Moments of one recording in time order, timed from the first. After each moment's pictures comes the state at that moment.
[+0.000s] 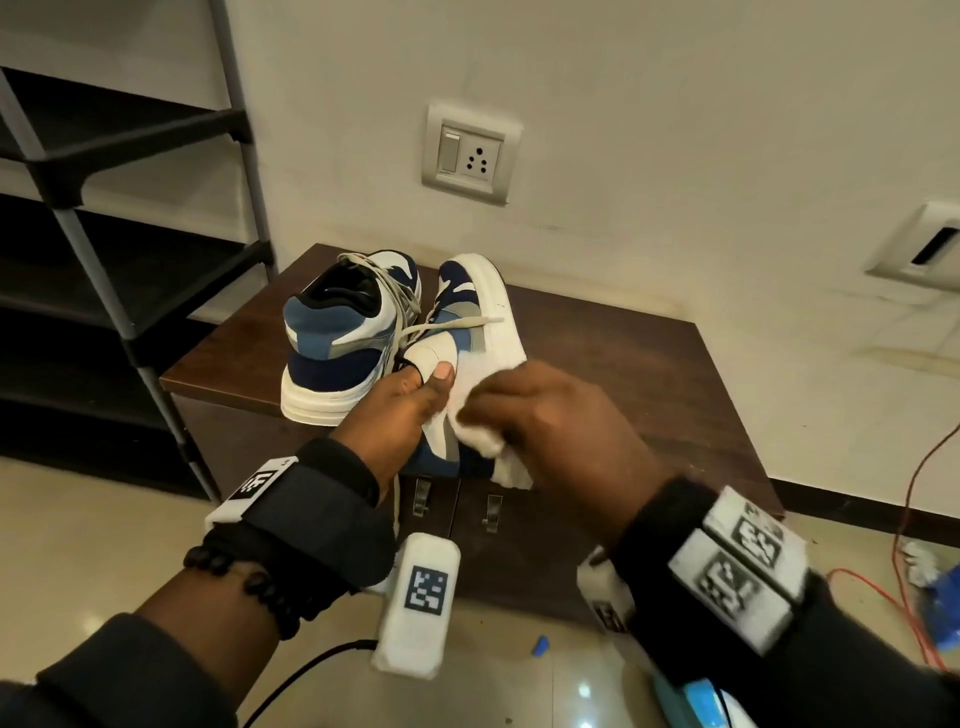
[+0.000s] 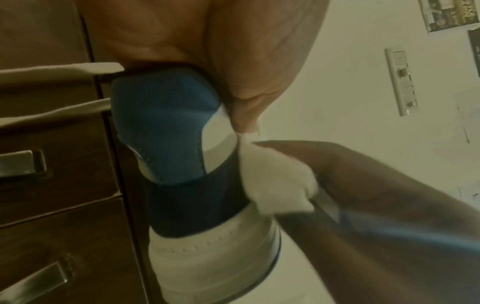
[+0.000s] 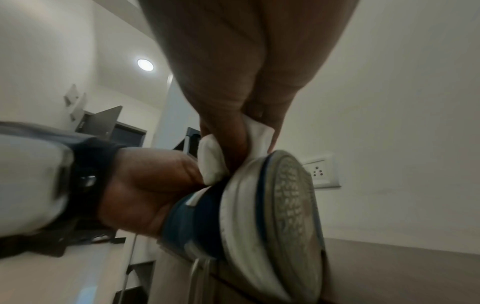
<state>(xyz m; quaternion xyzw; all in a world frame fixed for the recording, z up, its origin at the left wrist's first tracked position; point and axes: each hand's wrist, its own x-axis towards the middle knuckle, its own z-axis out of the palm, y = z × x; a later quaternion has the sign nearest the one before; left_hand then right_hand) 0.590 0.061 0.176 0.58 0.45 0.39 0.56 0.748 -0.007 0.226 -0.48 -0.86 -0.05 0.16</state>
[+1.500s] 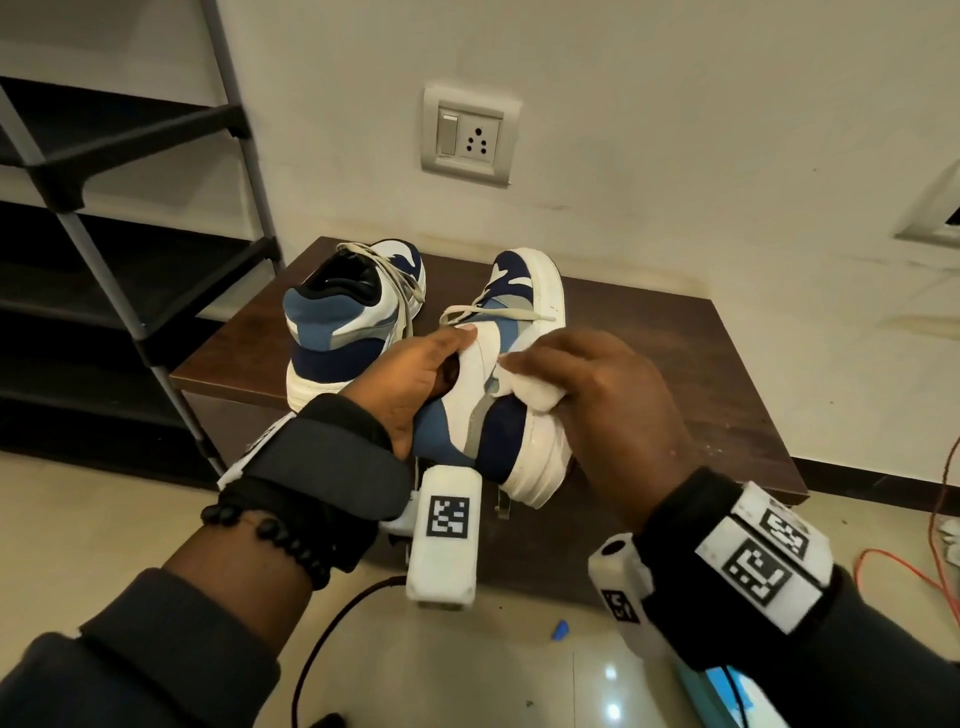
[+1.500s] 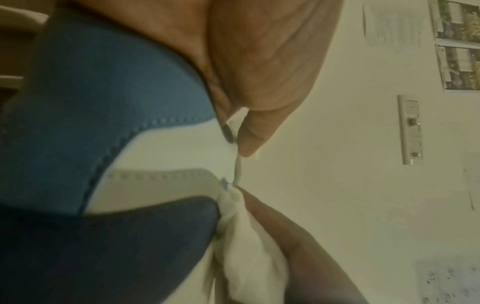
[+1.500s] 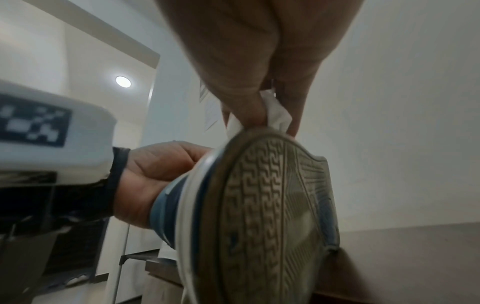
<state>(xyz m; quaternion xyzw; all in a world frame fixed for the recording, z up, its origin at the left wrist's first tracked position) 0.609 0.052 0.216 0.41 0.44 0.38 0.70 0.763 -0.014 0.216 -0.55 -0.79 -0.06 0.27</state>
